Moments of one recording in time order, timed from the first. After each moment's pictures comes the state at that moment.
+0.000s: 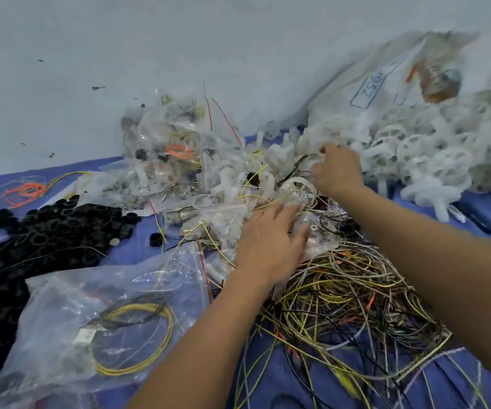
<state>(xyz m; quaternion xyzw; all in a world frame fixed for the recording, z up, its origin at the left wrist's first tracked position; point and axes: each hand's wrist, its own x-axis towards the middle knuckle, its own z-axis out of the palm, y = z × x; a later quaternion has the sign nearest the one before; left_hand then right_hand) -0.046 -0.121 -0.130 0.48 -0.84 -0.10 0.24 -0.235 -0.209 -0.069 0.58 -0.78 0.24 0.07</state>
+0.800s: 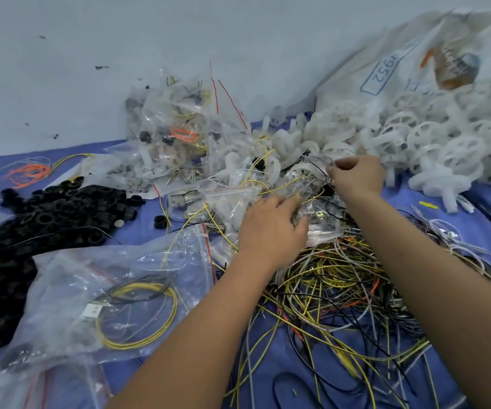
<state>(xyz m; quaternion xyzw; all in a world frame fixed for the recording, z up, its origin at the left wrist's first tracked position) -0.046 -0.126 -0.136 0.50 -0.83 -0.08 0.23 -0.239 -0.181 -0.106 0.41 -0.74 0.52 -0.09</state>
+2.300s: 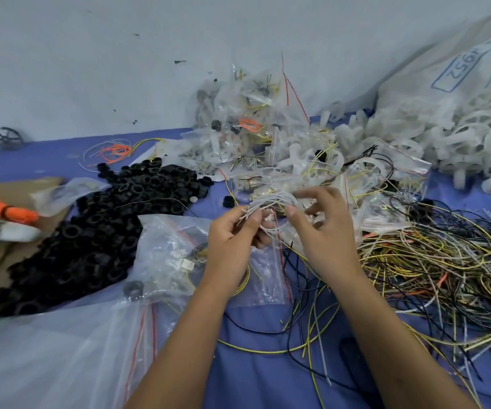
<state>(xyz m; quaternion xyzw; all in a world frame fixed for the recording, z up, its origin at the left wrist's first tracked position) 0.109 -0.051 -0.141 0.40 -0.52 -0.44 0.61 -0.049 -0.052 -0.126 0.60 -0.54 0.55 -0.21</state>
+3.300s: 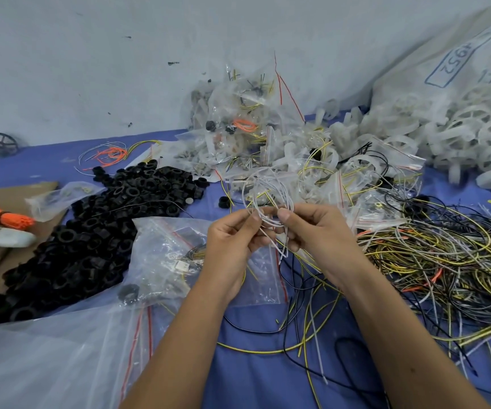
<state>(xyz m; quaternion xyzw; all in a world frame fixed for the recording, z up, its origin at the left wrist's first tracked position) 0.102 -0.047 -0.136 0.32 -0.44 -0.58 0.61 -0.057 -0.056 -0.127 0.57 -0.39 0.53 -0.49</state>
